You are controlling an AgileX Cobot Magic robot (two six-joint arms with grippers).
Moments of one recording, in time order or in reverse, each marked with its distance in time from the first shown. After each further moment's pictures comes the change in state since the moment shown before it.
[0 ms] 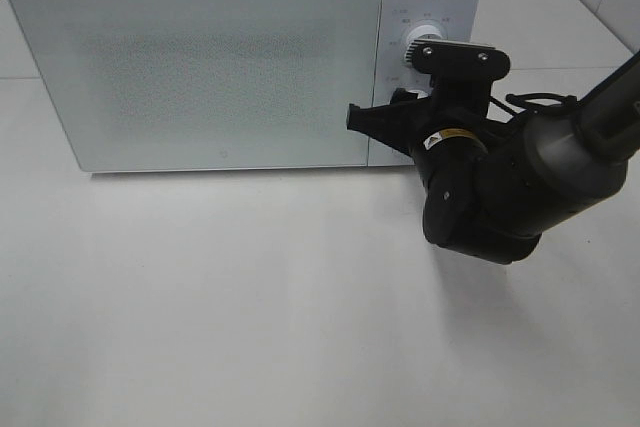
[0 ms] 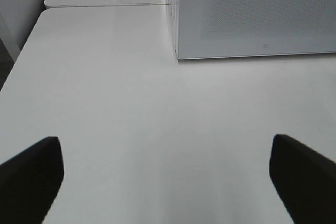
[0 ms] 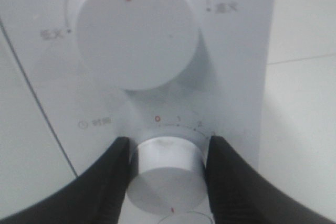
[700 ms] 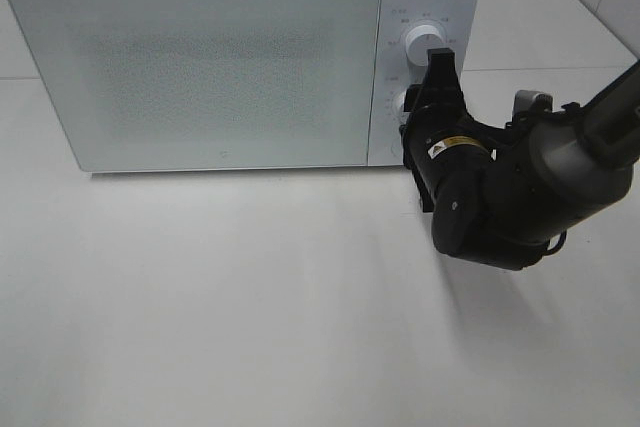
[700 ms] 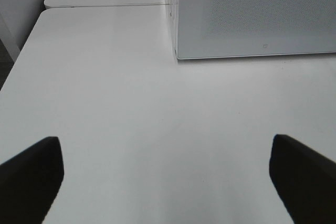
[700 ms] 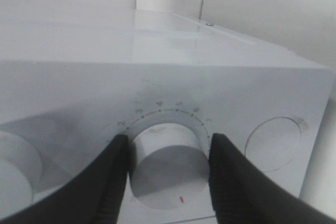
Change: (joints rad) left arm 0.000 0.000 0.000 0.000 0.000 0.000; right arm -0.011 0.010 0.022 -0.055 -0.004 1.368
